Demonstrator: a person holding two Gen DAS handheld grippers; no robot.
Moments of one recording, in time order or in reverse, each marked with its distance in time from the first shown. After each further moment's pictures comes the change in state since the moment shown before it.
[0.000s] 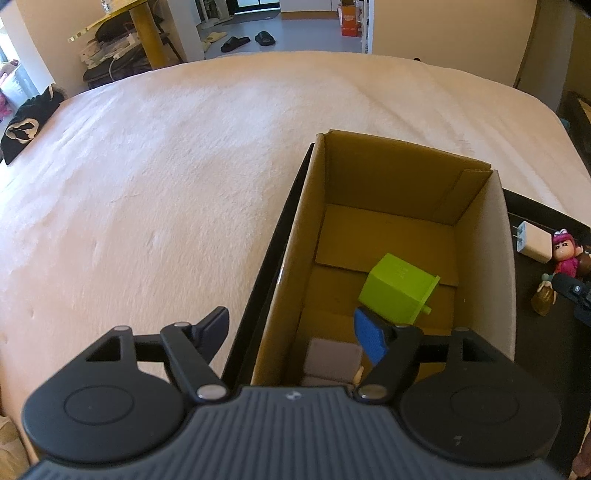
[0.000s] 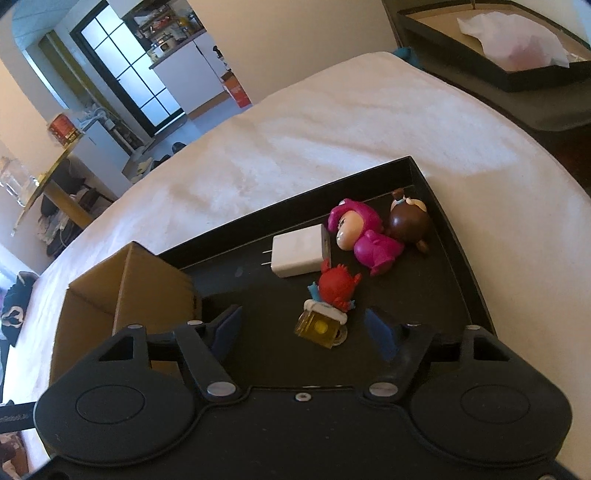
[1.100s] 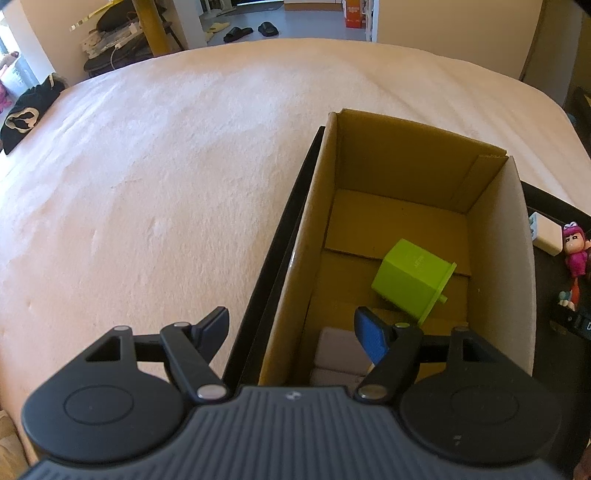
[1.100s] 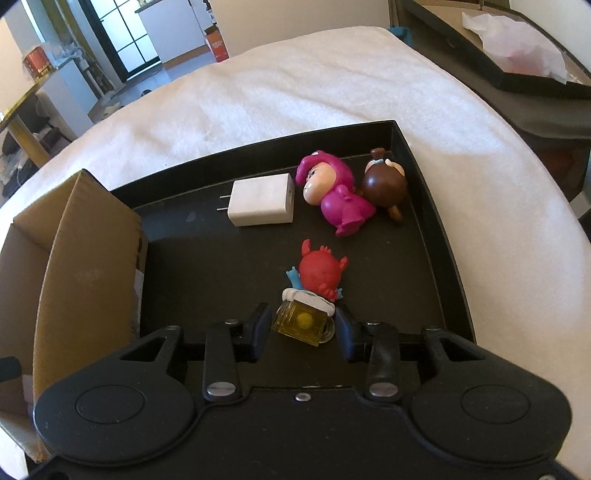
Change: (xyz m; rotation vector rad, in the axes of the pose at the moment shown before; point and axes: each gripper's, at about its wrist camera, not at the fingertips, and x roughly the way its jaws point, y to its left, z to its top) left arm 0.013 0.006 -0.004 -0.013 0.029 -0.001; right arm 0.017 0.005 -0.016 -0.134 0.109 -0.184
